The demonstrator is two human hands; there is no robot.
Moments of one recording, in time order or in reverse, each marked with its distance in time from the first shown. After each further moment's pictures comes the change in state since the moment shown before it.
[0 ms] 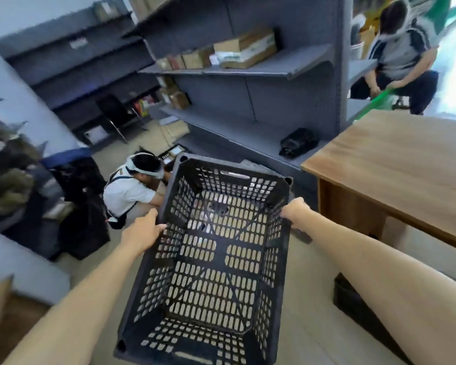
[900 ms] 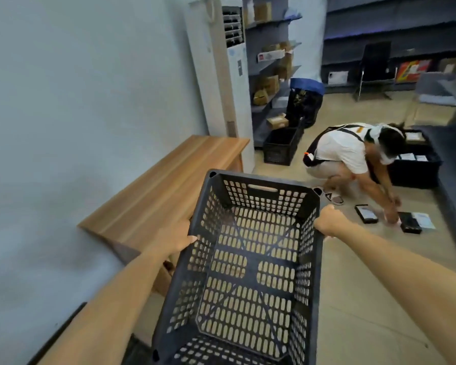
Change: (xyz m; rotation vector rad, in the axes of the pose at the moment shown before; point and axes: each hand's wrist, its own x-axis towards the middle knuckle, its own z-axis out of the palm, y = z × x) left_hand -0.515 -0.294 0.081 -0.278 -0.064 -0.770; right_hand -0.362 -0.042 0.307 -0.977 -0.425 -0.866
